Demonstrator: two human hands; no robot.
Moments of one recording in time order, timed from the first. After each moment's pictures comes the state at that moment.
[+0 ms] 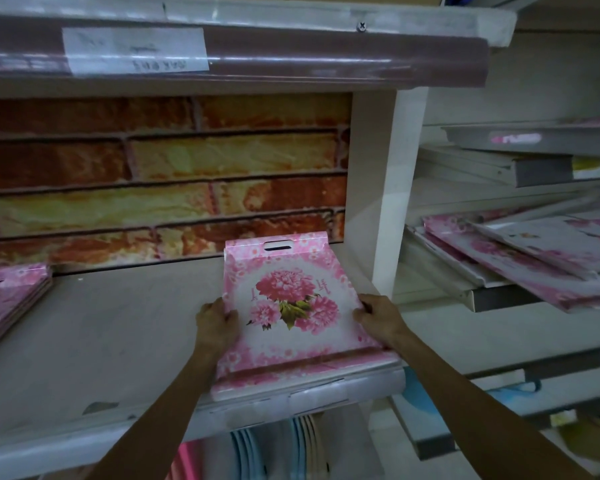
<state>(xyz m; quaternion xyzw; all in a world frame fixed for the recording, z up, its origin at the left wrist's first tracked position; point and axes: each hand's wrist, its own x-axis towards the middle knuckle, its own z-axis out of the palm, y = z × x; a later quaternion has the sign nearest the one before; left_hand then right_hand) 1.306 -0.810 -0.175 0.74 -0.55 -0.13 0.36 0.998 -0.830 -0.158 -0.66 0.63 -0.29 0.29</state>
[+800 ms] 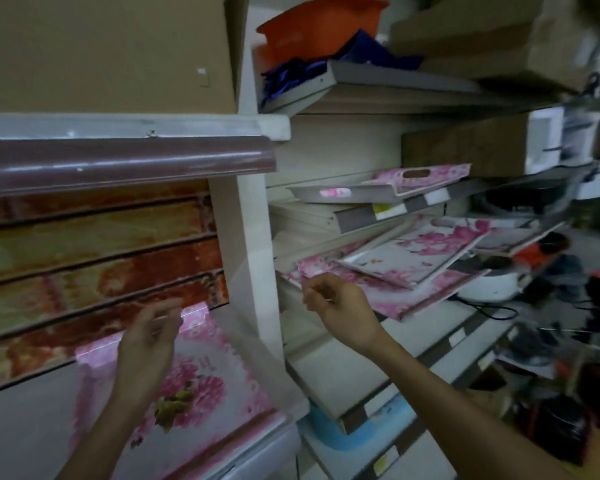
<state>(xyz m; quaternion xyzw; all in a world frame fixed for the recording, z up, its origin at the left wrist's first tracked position) 1.174 -0.807 -0.057 0.44 -0.65 -0.21 0.59 0.890 -0.759 -0.041 -0.63 0.54 -0.54 0.15</state>
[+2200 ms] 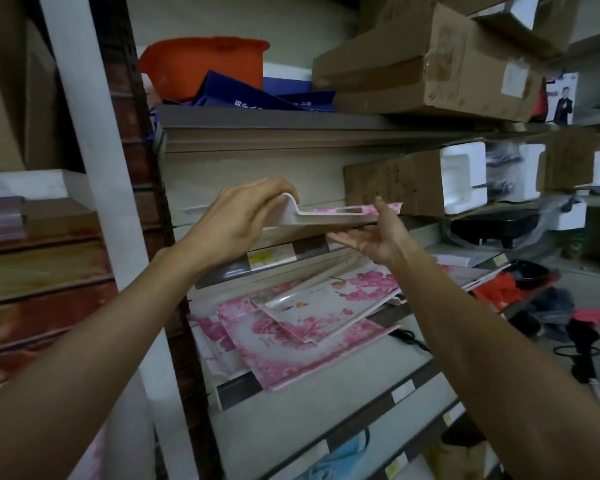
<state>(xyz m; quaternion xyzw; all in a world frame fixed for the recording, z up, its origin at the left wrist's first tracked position) 0.819 -0.789 0.153 0.20 -0.90 0.11 0.36 0.551 -0.807 0.101 -0.20 0.24 -0.71 0.63</state>
